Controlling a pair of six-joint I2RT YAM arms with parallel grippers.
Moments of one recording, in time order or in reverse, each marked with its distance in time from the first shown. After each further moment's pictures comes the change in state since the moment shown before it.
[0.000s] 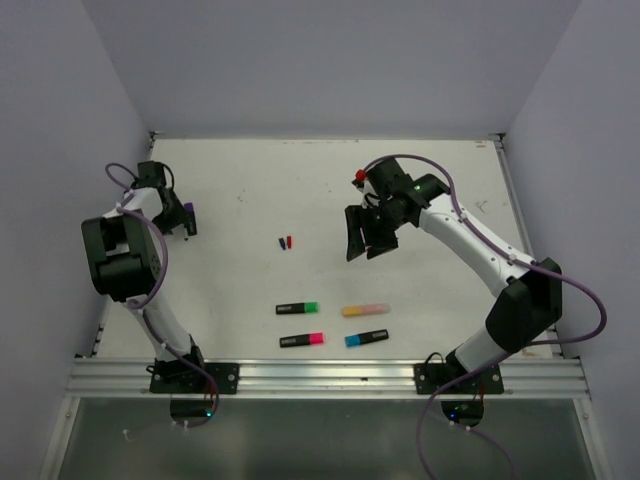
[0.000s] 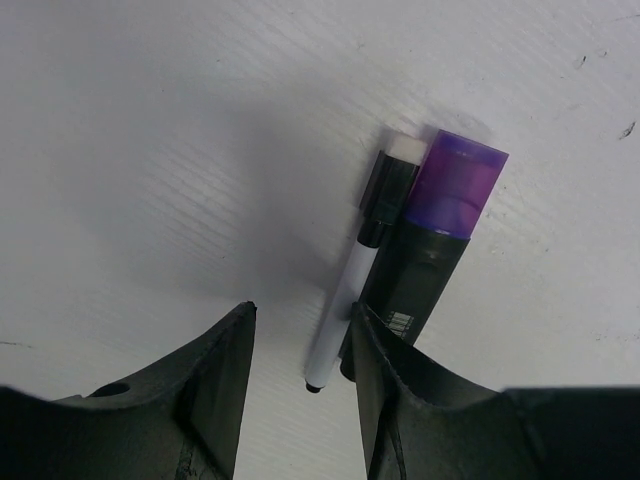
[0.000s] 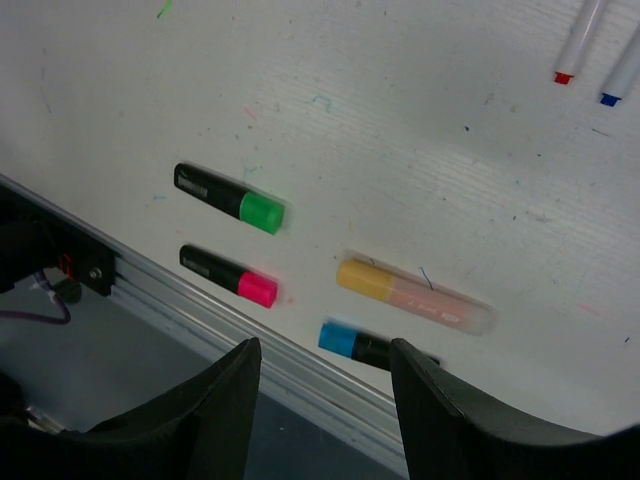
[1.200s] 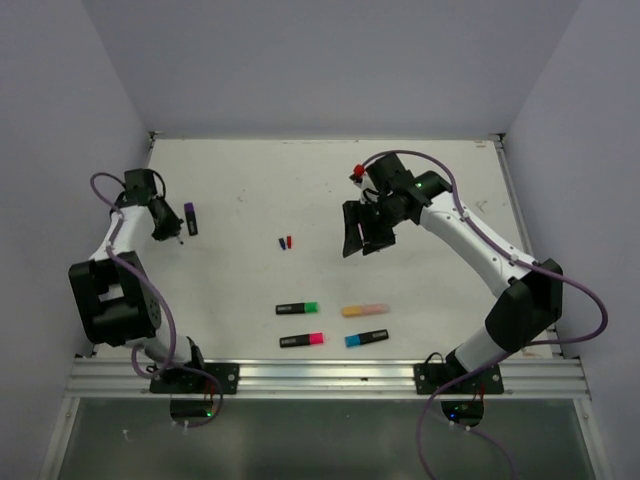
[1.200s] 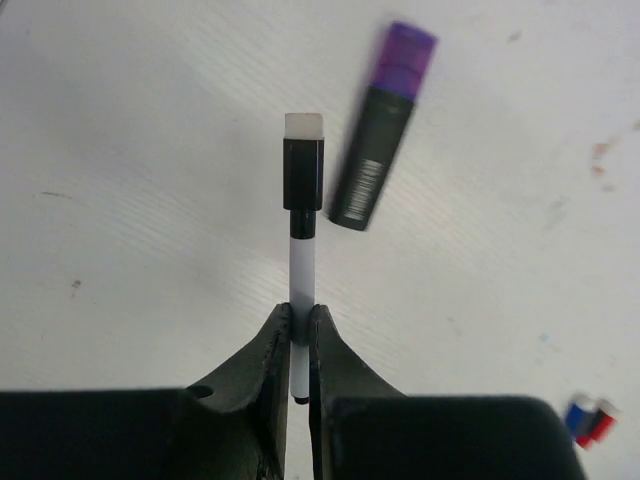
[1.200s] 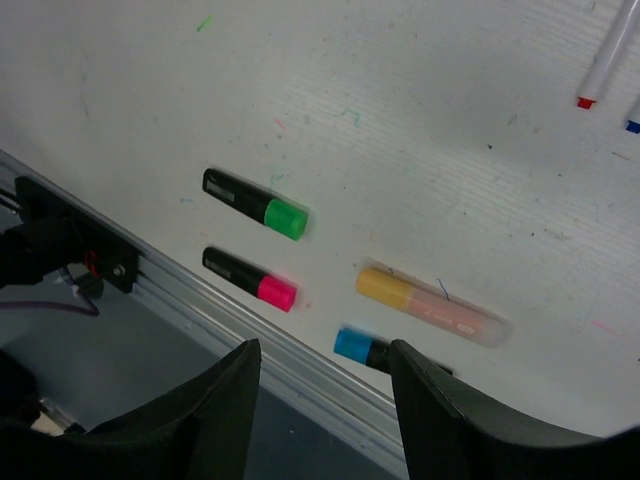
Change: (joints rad) left arm 0.013 -0.283 -0.182 -0.065 0.037 -0.037; right arm -0.002 0.004 0.029 0.002 -0.029 -0.007
